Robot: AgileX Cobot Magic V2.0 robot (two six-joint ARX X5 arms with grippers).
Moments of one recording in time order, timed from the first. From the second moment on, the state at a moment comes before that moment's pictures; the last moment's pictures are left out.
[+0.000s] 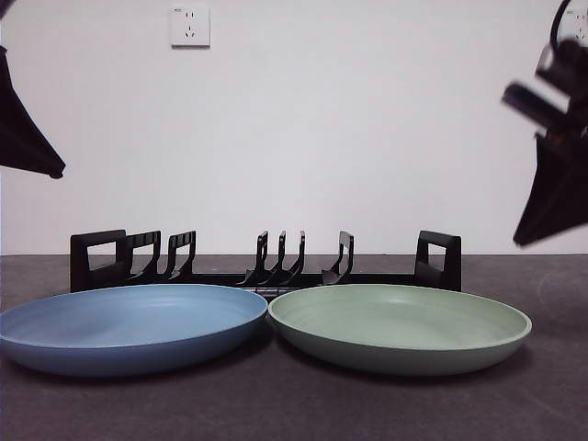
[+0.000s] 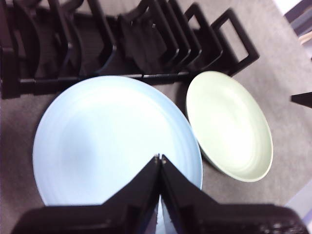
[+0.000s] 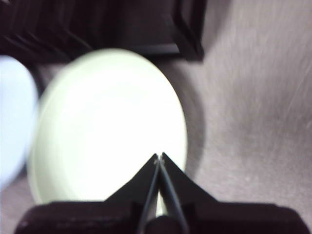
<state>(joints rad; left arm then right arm) -0.11 0.95 0.60 -0.34 0.56 -0.22 0.14 1.29 0.73 -0.40 -0.41 0.16</state>
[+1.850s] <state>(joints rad) -0.81 0.99 0.80 -0.31 0.10 0.52 0.17 1.48 1.06 -0.66 -0.41 0.16</state>
